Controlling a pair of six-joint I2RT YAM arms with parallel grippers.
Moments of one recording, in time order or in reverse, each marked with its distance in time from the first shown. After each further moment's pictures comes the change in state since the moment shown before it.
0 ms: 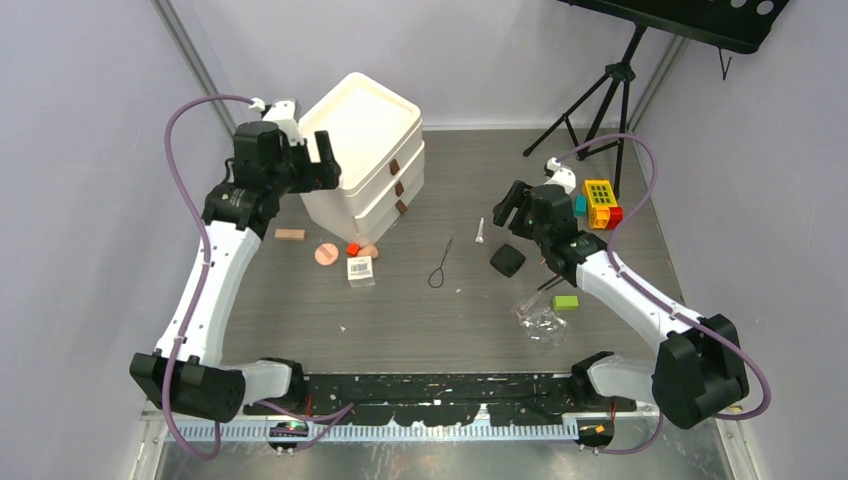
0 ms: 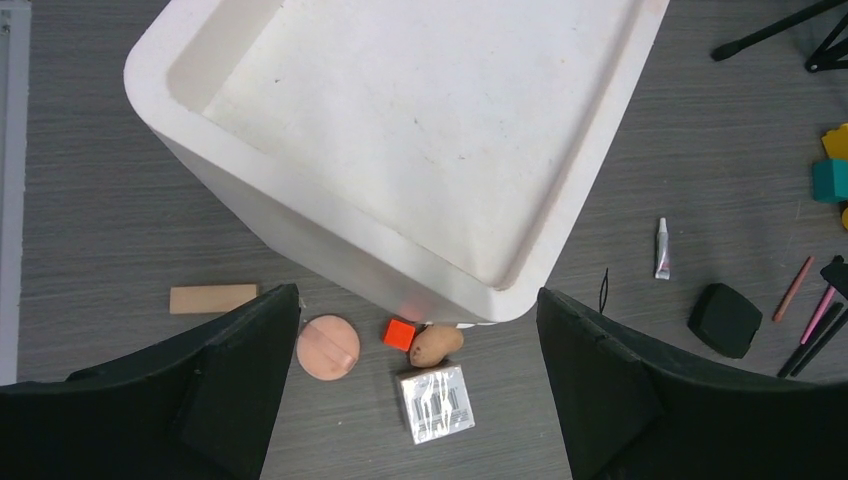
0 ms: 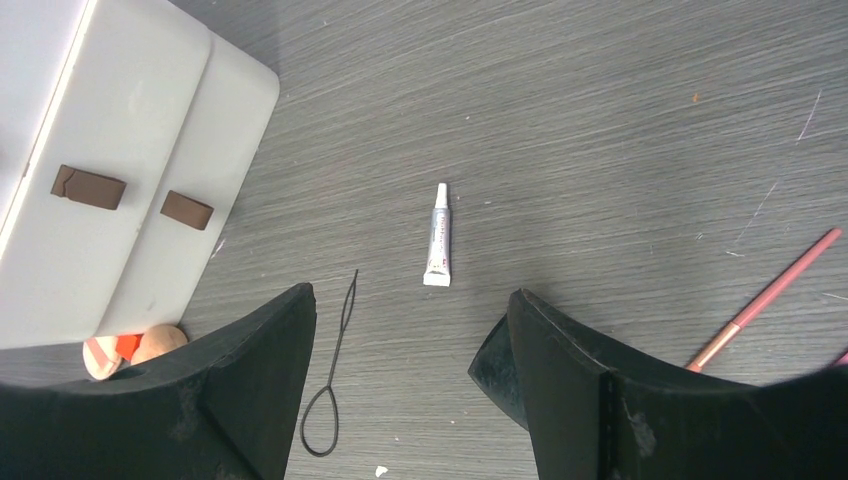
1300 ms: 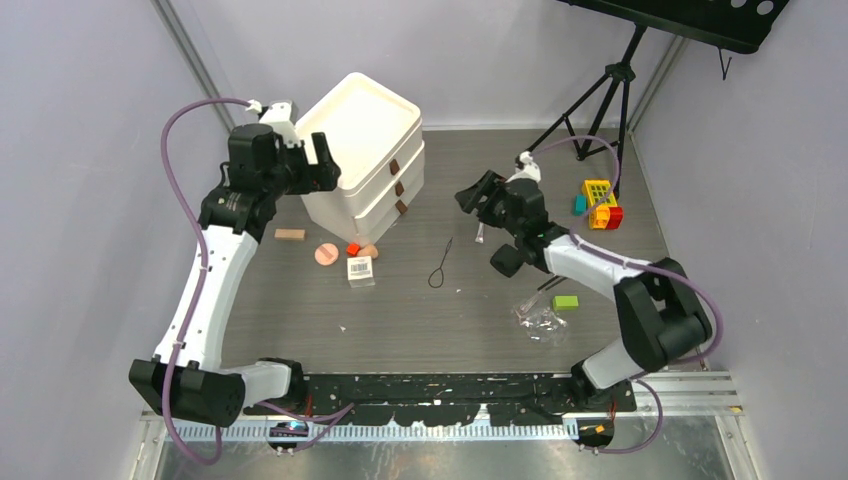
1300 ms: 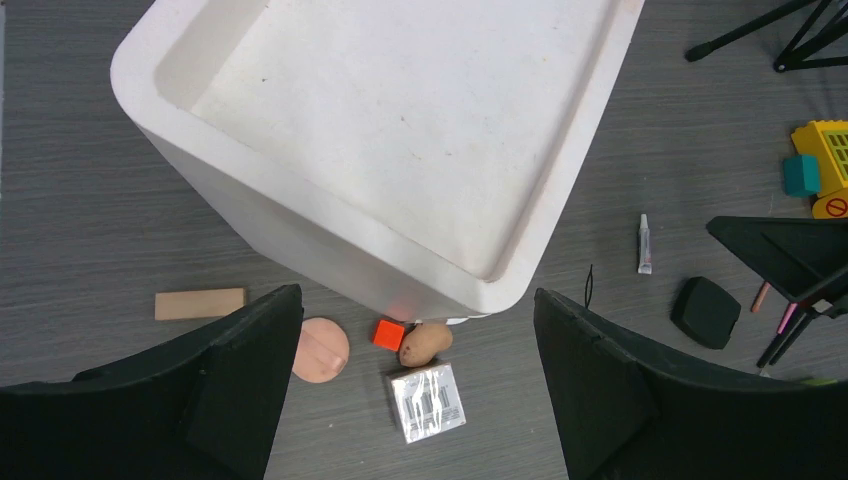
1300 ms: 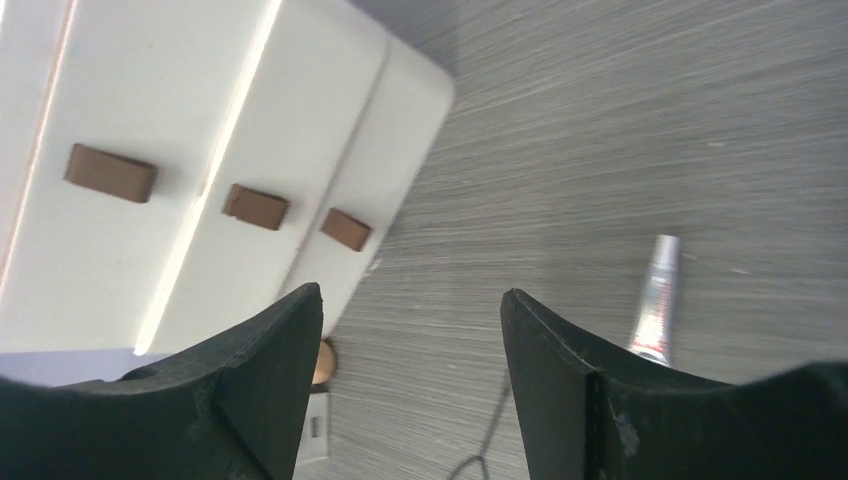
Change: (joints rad) left arm 0.019 -0.023 -0.023 0.014 0.052 -0.004; right arm 0.041 0.240 0.019 0.367 -0.166 0.163
